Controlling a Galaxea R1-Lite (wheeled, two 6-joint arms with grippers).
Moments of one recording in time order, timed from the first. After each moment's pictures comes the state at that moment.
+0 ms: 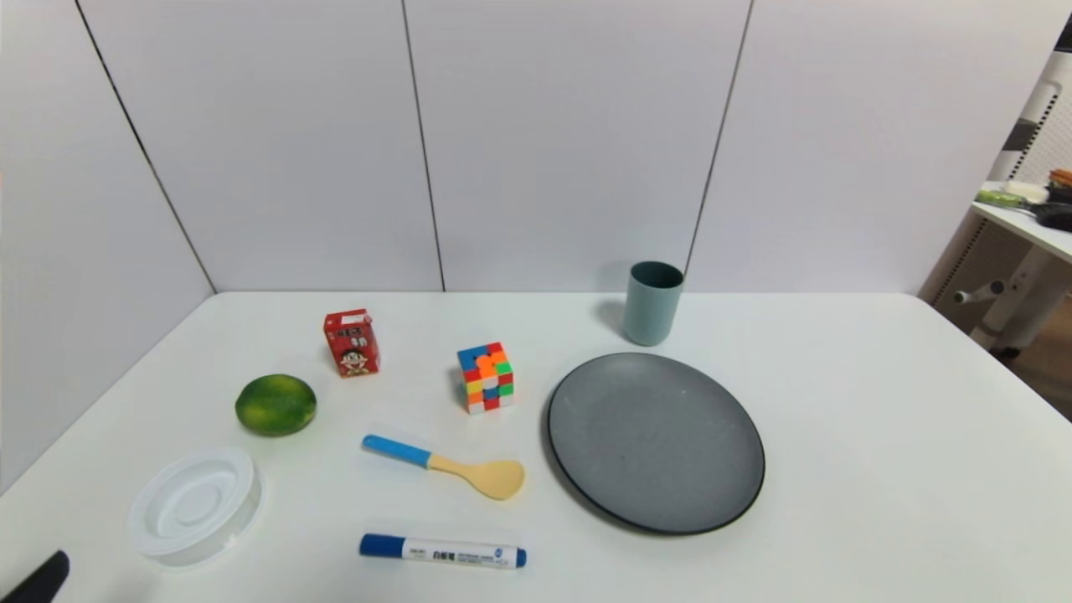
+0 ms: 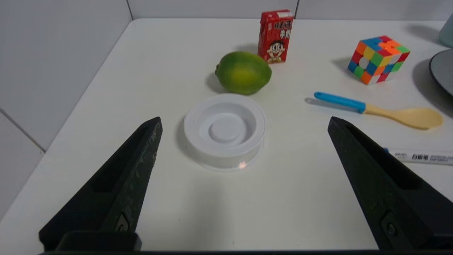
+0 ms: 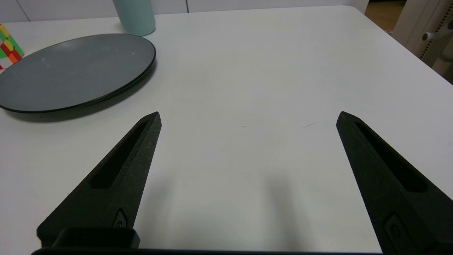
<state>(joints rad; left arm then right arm) -0.01 0.34 -0.28 -0.01 0.01 -0.02 0.00 0.00 0.00 0.00 -0.03 0.04</state>
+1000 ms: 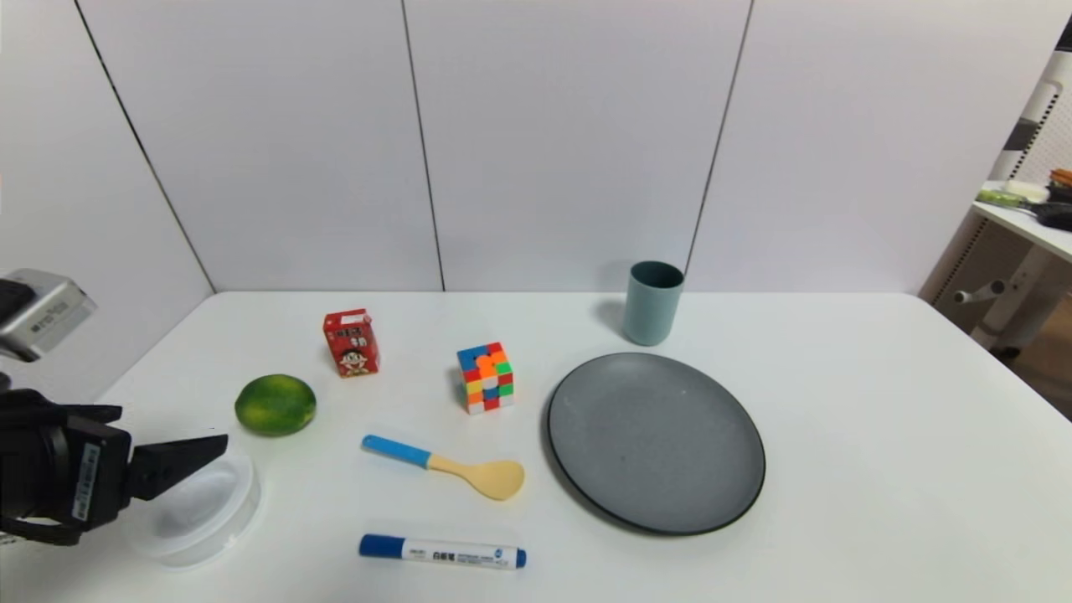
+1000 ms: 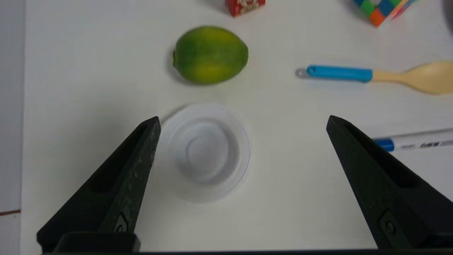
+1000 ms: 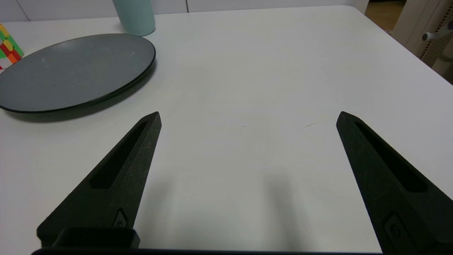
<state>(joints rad) -0.12 1.06 -0.75 0.24 0.00 0.09 0.00 0.00 0.00 0.00 -0.03 0.04</state>
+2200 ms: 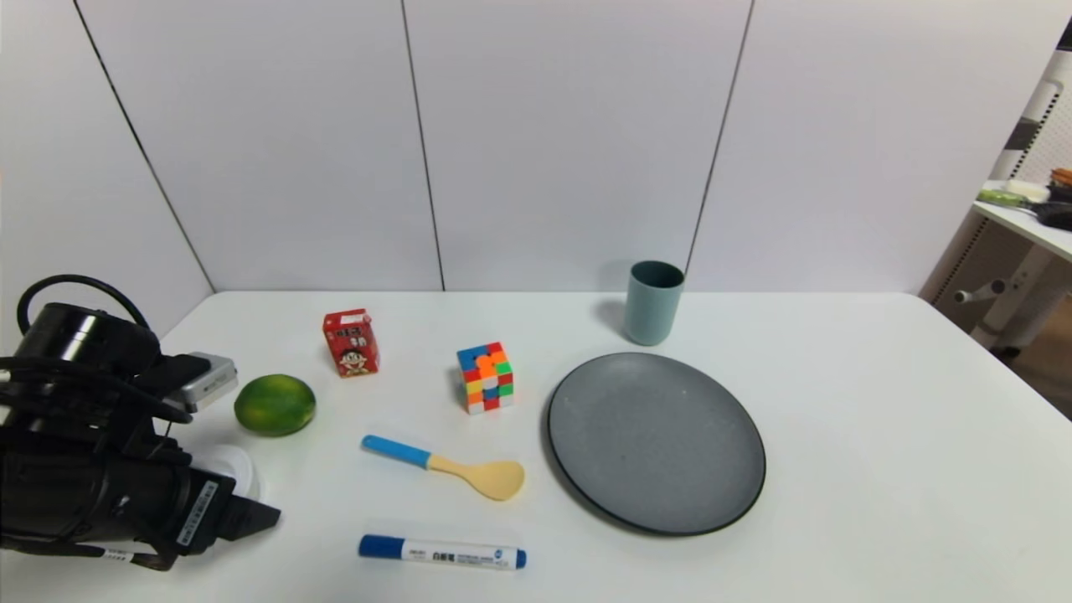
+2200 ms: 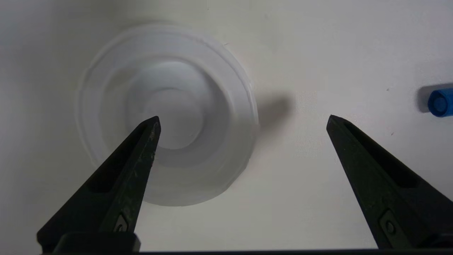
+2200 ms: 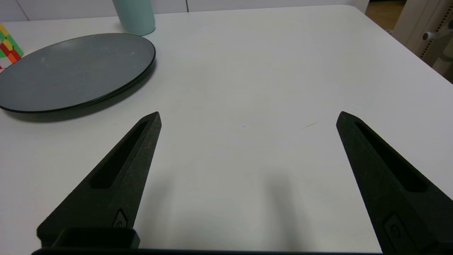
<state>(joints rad) -0.12 1.38 -0.71 0.29 0.00 0.10 0.00 0.00 0.00 0.00 -0.03 0.04</state>
